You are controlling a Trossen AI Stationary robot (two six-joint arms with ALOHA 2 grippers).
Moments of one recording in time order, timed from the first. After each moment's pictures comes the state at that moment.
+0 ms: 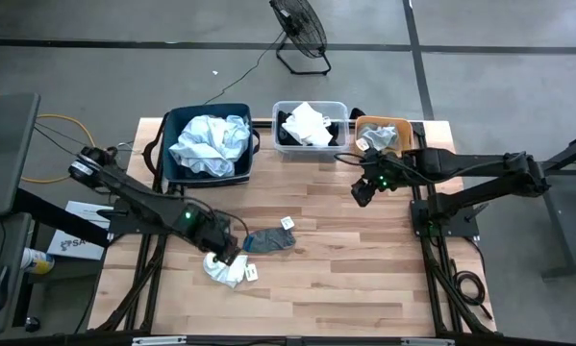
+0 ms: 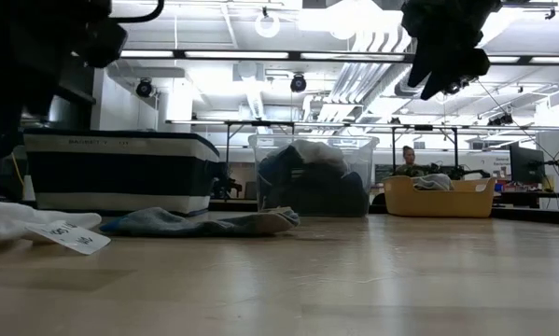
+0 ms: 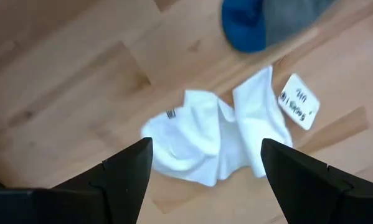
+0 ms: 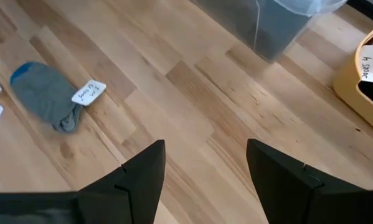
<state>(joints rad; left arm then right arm) -0.46 1.38 1.02 -0.99 -0.03 -1.49 -0.05 1.11 1.04 -0.94 0.24 0.71</state>
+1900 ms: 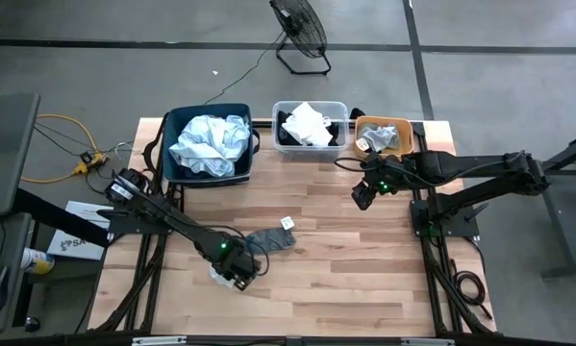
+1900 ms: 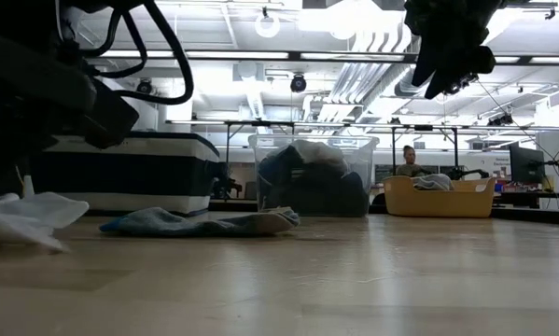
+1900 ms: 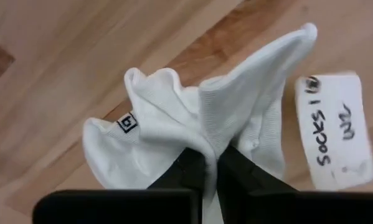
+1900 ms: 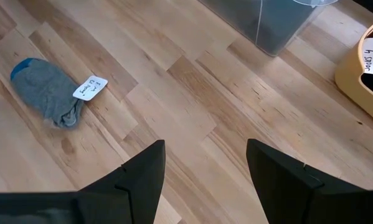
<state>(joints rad) -0.51 1.81 1.05 -0.76 0.14 -1.41 -0.01 1.11 1.04 -0.96 0.26 0.76</state>
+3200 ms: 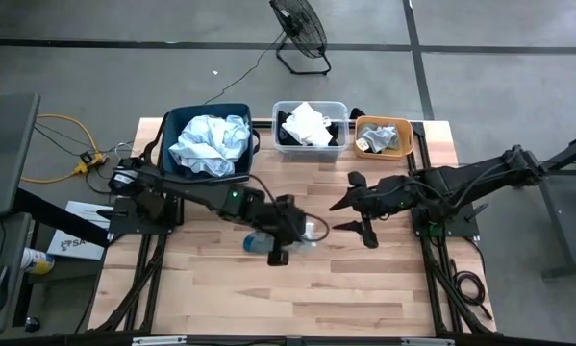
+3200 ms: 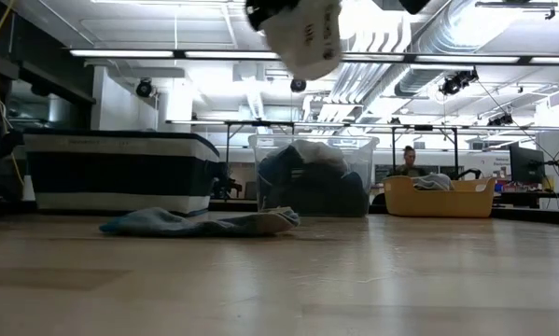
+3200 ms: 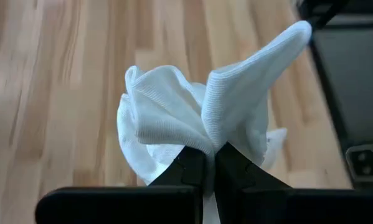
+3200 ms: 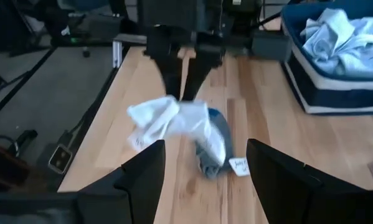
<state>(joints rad) -0.24 1.74 1.60 -0.65 -0.05 -0.16 0.25 1.12 1.04 -0.40 0.08 0.15</state>
